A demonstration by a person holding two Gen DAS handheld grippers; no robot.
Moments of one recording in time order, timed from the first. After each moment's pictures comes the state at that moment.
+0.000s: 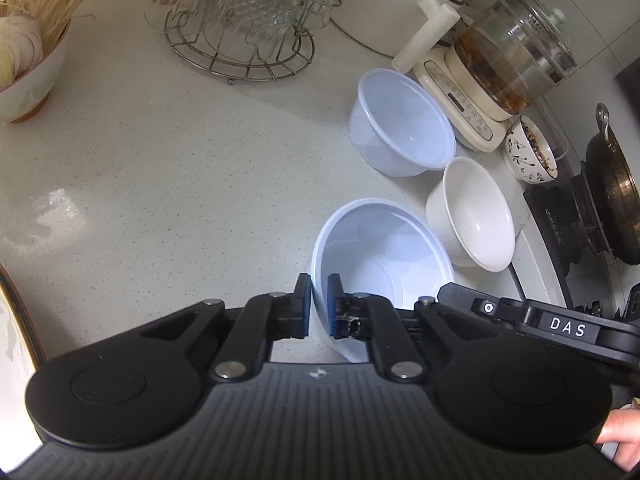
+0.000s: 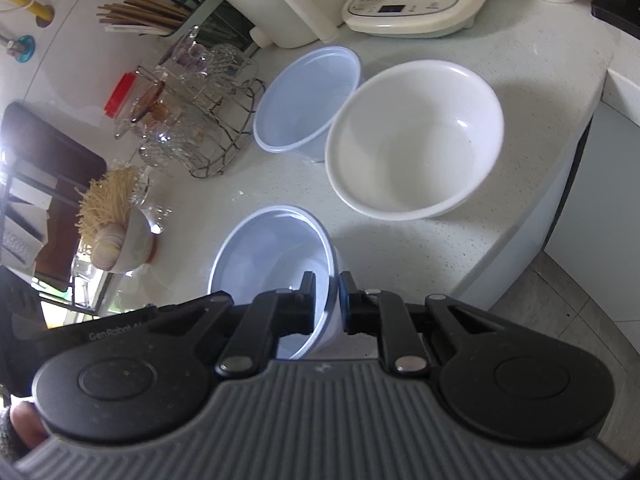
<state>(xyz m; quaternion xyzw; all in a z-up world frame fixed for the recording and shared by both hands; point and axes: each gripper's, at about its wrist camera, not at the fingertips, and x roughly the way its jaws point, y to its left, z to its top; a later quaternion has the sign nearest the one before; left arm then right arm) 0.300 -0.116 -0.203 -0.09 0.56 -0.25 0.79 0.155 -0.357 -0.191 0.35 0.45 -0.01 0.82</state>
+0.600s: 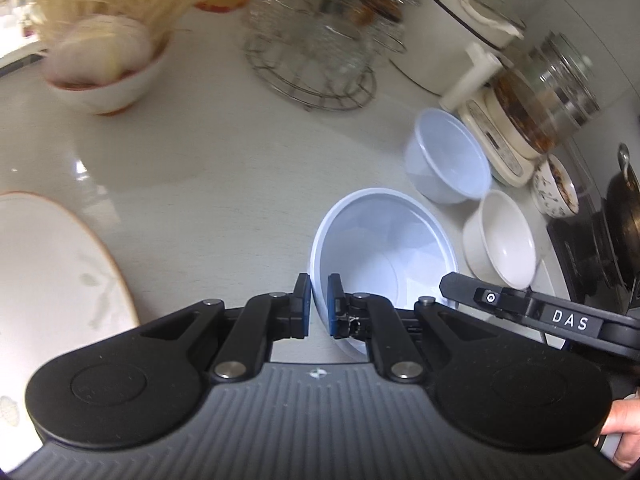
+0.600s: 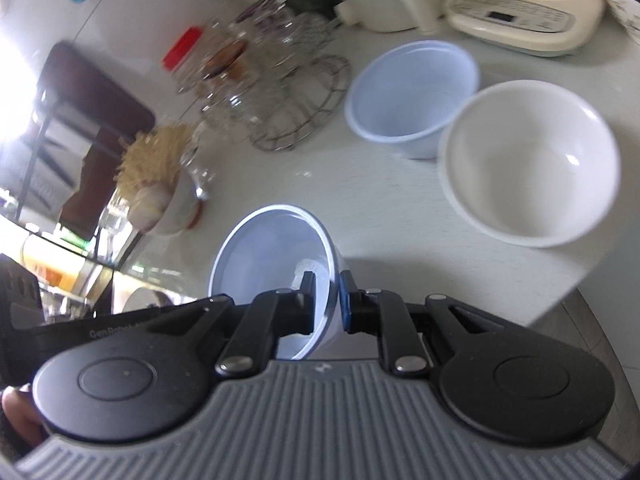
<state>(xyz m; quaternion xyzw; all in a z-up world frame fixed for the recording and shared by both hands) 0.286 -0.060 -0.181 -0.11 0.54 -0.18 0.81 0.187 -0.313 -0.176 0.30 0.46 0.08 0.83</state>
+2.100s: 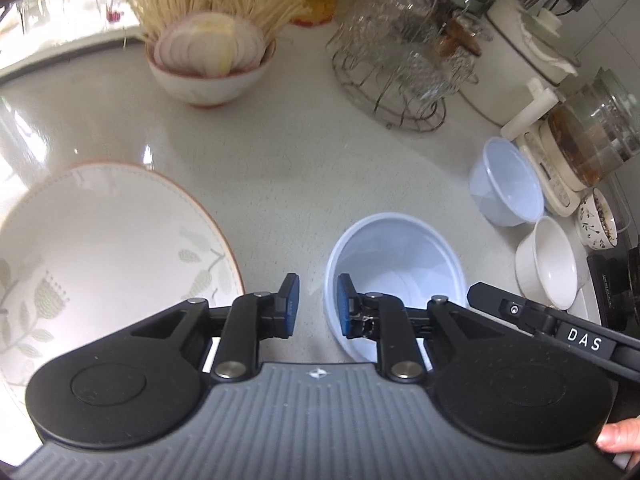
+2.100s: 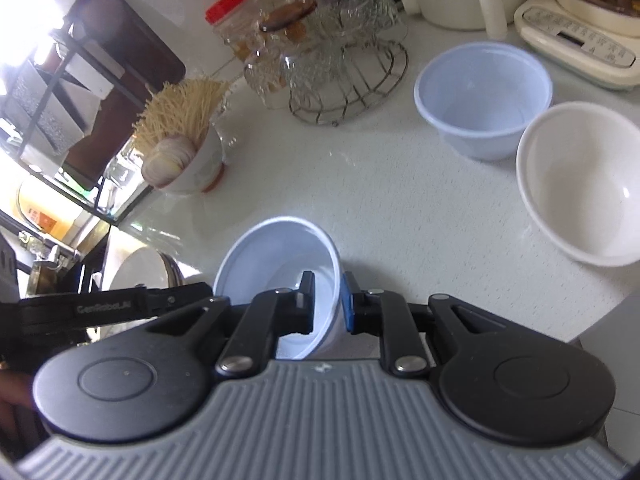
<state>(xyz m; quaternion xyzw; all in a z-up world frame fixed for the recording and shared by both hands) 0.268 -0.021 -0.177 -0.11 0.53 -0.10 0.84 0.195 -0.274 -0.171 0.23 0.46 0.11 0.85</state>
